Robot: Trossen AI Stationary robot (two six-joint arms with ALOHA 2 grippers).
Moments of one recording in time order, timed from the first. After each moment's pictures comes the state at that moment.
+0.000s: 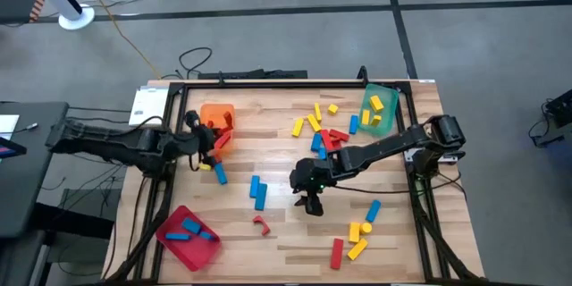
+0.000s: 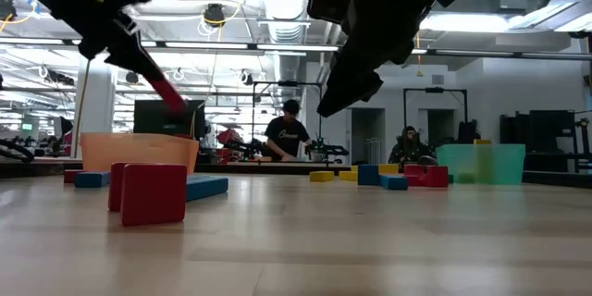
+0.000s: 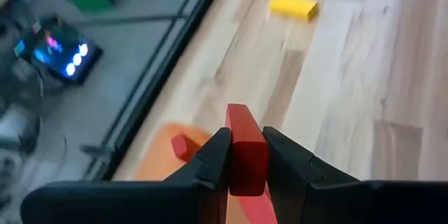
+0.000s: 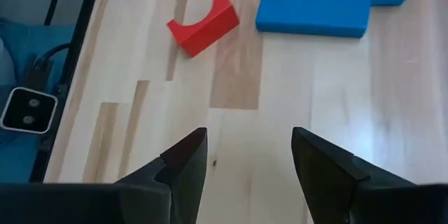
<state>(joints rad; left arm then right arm) -0.05 0.70 0.55 -0.54 -0.69 0.02 0.18 1.76 1.14 -0.23 -0.21 0.24</state>
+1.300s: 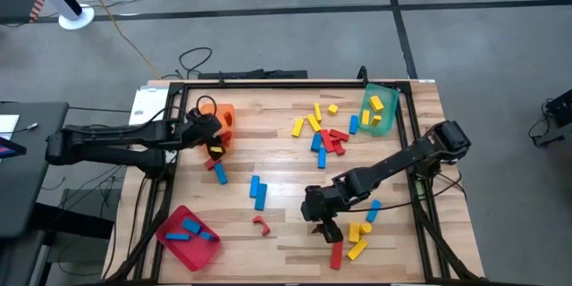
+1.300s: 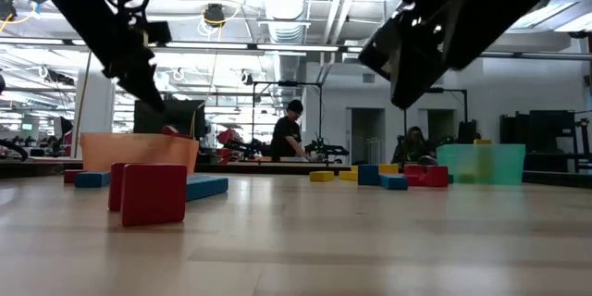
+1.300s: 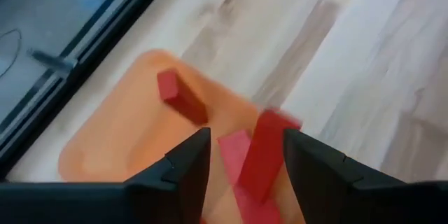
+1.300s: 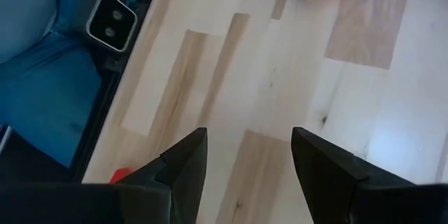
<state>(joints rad) 0.21 0.86 0.58 -0.55 -0.46 -0.16 0.38 1.75 1.14 -0.31 -0.22 0.20</state>
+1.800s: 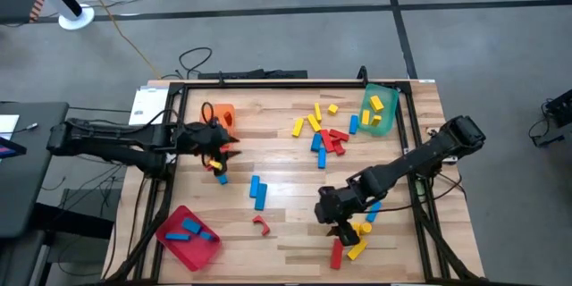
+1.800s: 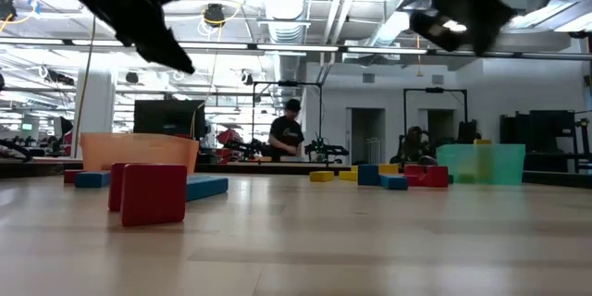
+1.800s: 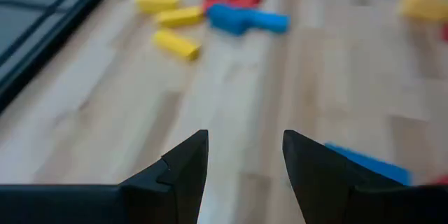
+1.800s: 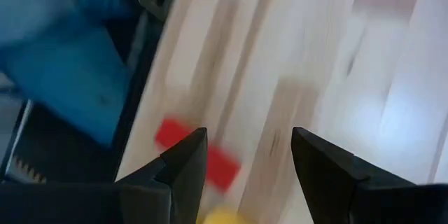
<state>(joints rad) 0.02 0.87 0.62 -0.32 -0.21 -0.09 0.45 1.61 1.14 -0.51 -0.21 0.27</state>
